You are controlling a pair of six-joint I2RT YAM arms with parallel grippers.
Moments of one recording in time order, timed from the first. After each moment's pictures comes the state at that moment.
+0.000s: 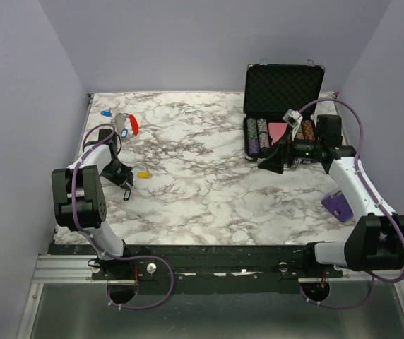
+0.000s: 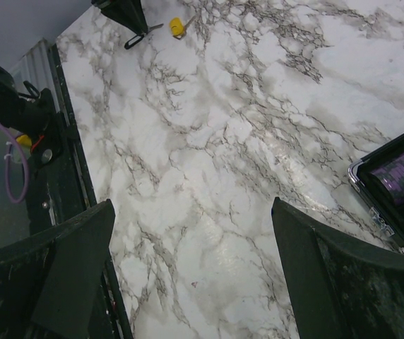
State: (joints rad) left arm 0.13 1.70 1.07 -0.80 -0.02 -0.91; right arm 0.02 1.32 1.02 -0.45 -1.12 -0.29
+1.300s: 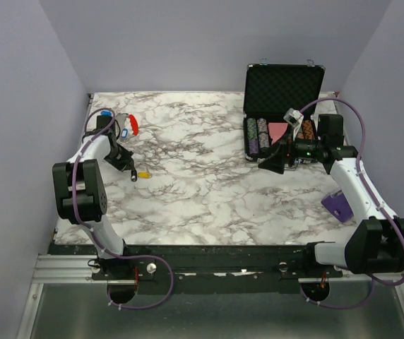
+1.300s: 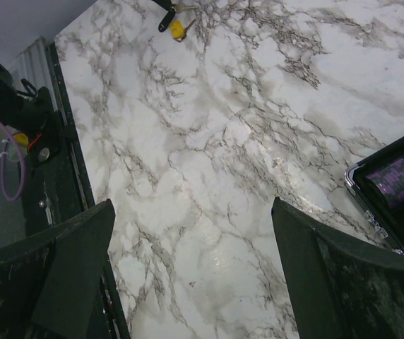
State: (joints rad) left arm 0.13 1.77 1.21 -0.70 0.09 -0.83; right arm 0.02 1.30 1.03 -0.47 -1.12 -0.31
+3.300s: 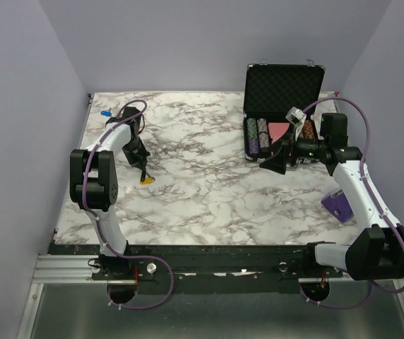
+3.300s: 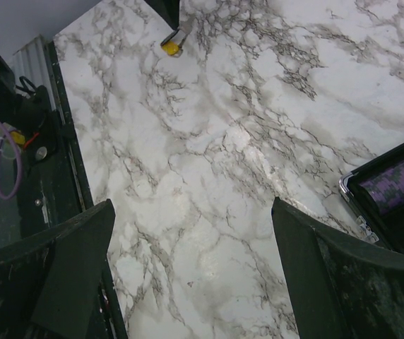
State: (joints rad) left arm -0.05 1.91 1.44 -0.89 -0.02 -0.57; right arm 0.02 1.26 1.05 -0.49 -1.12 -0.32
